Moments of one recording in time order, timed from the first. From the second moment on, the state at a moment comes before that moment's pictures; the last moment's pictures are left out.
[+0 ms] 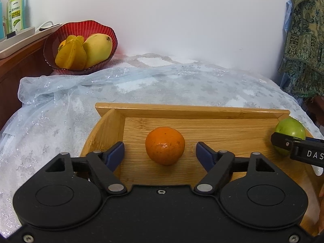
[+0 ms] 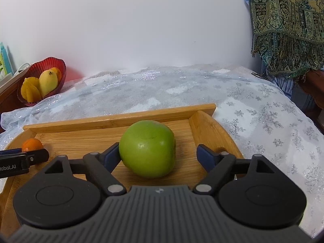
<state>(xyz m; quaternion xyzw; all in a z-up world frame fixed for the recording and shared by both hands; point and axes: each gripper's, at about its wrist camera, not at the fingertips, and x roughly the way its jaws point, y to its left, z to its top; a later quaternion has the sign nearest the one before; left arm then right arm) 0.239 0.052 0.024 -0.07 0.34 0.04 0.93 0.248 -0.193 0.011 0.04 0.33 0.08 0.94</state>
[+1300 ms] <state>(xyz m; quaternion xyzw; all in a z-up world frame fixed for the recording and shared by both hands) 0.227 0.048 0.030 -0.06 0.33 0.04 0.94 0.239 -0.190 0.016 0.04 0.34 0.11 0.94</state>
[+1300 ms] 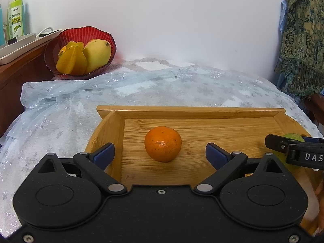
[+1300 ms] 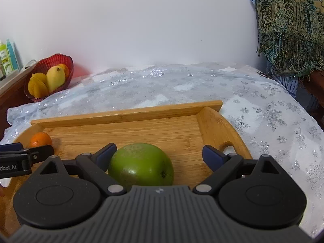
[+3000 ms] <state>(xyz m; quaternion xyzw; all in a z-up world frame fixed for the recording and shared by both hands) 0.008 0.025 0.026 -0.07 0.24 0.00 0.97 0.005 -0.210 0.012 0.09 0.20 0.13 0.97</state>
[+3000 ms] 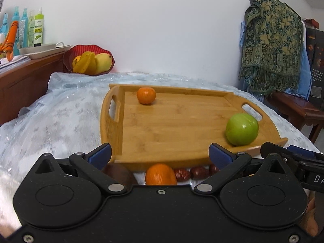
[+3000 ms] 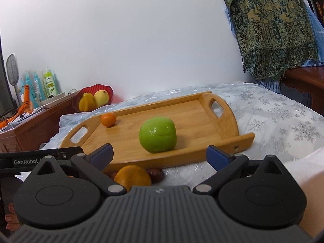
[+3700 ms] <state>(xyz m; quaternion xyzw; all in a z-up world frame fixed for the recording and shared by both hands) -0.021 0.048 0.008 -0.04 0.24 0.04 0.97 -0.014 -0.167 -0.006 -0.03 0.17 0.14 0.97</state>
